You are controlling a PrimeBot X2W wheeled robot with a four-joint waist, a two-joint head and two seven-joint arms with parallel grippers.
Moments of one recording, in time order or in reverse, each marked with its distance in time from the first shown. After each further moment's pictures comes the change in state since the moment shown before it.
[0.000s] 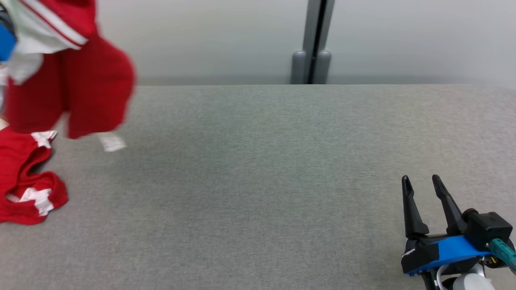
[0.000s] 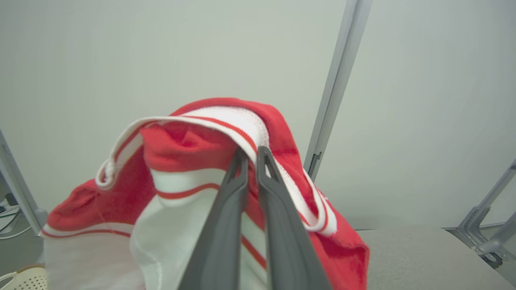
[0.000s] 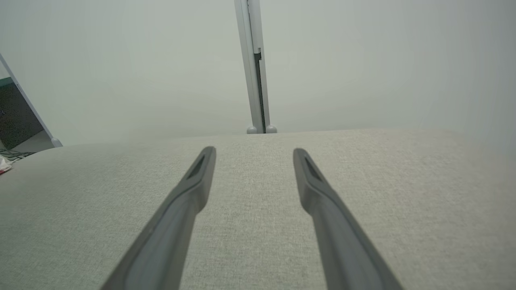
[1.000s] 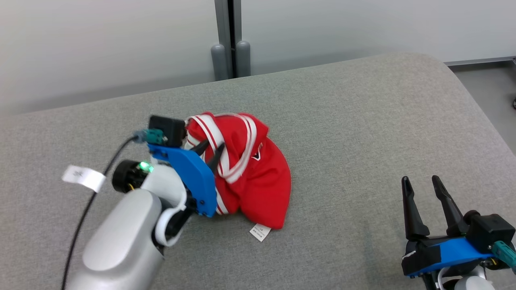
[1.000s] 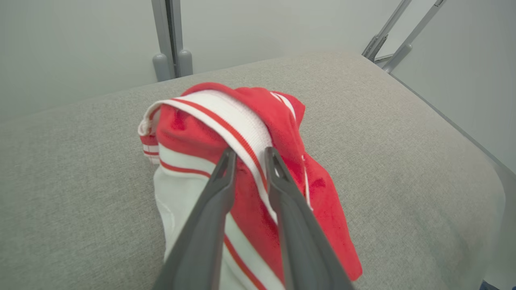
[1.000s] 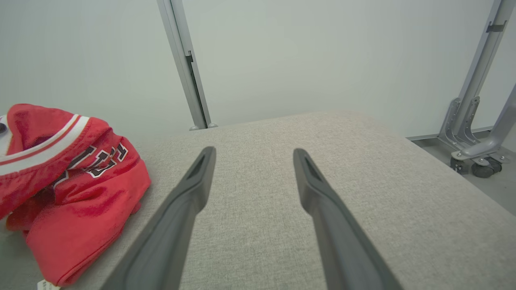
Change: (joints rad) left arm 0.325 -0.322 -0.399 0.285 0.134 -0.053 -0.252; right arm 0.021 0.000 0.005 -0.039 0.017 0.000 0.014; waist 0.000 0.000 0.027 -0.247
